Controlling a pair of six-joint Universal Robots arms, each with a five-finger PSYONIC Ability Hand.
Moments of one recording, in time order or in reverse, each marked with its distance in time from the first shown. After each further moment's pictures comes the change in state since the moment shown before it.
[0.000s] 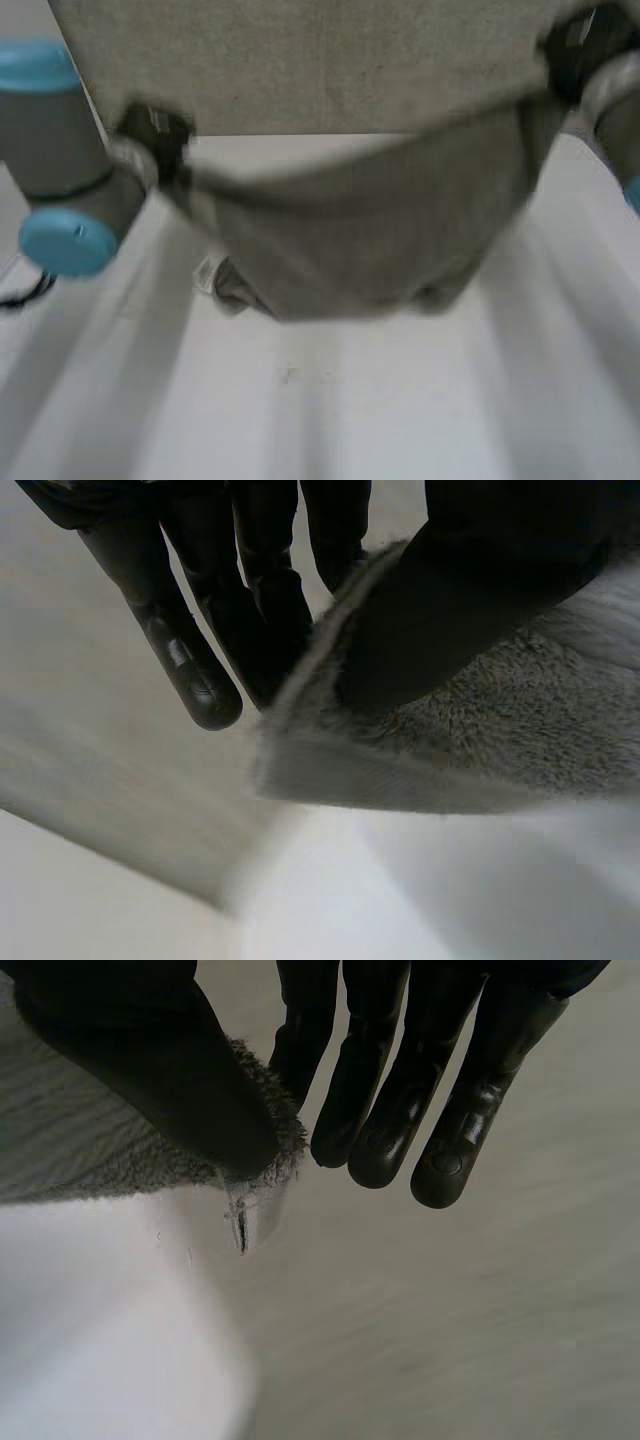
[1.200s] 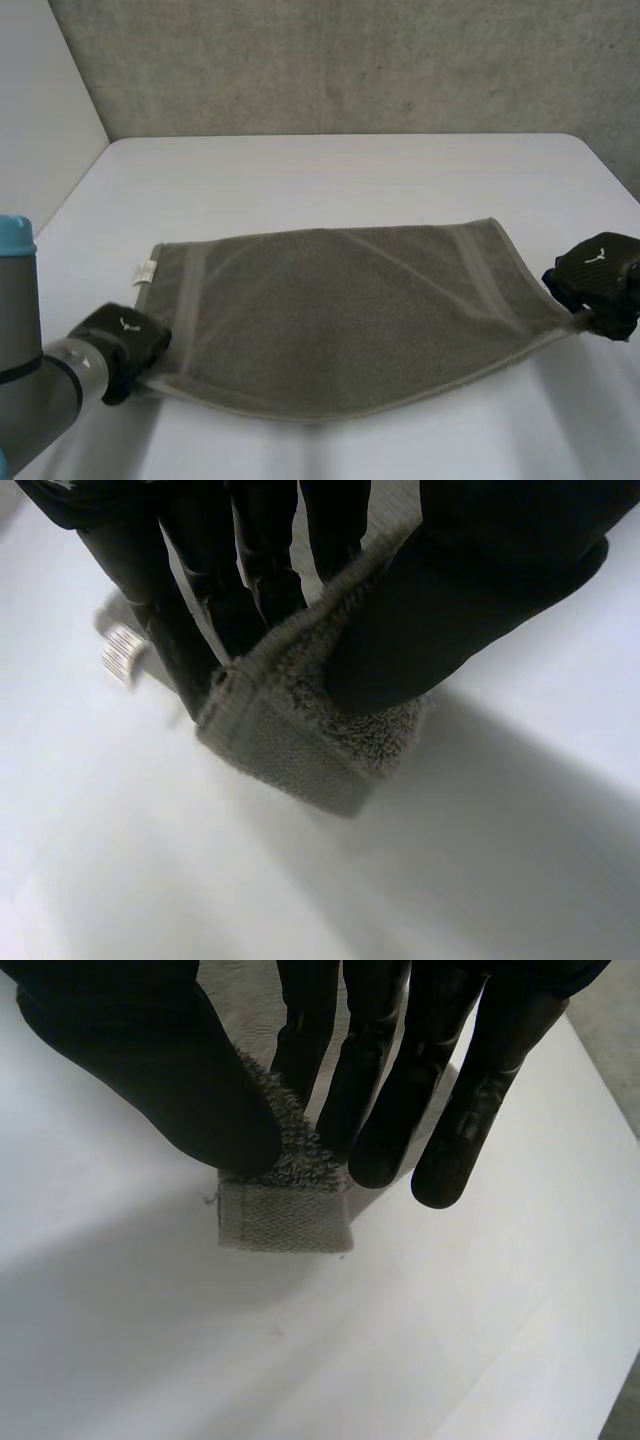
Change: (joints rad) left arm 0.044 0.432 -0.920 -0.182 0.007 0.022; right arm -0.266 -0.323 0.730 0.506 -0.309 -0.152; left_hand 0.004 0.000 0.000 0.000 0.000; right_hand 0.000 0.000 0.000 0.000 0.000
